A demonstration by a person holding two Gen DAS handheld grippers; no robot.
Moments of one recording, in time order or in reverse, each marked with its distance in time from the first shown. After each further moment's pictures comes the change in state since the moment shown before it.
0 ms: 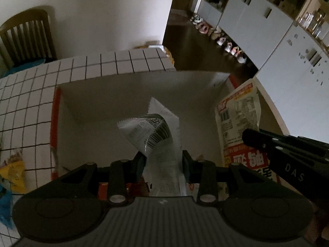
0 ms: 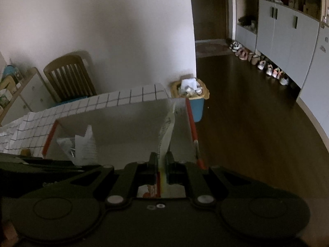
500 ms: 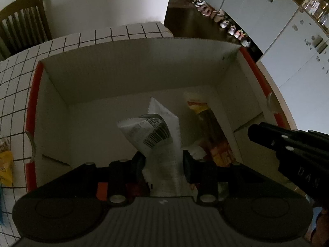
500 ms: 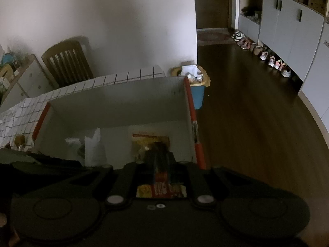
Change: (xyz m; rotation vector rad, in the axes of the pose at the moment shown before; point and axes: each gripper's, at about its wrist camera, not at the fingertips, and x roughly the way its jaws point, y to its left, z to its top) left arm 0.033 -0.002 -0.010 0.002 0.097 0.014; right arm 0.017 -0.003 -0.006 -0.025 0.080 0.000
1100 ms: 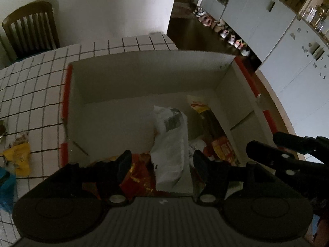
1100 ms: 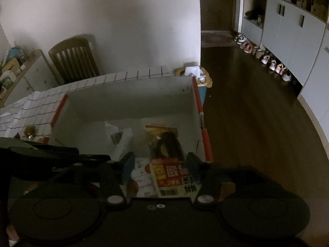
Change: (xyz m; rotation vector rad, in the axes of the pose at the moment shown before) left arm -0.048 0.017 -0.017 -0.013 -0.069 -0.004; right arm -0.039 0.015 -0.009 -0.035 -0.007 0.009
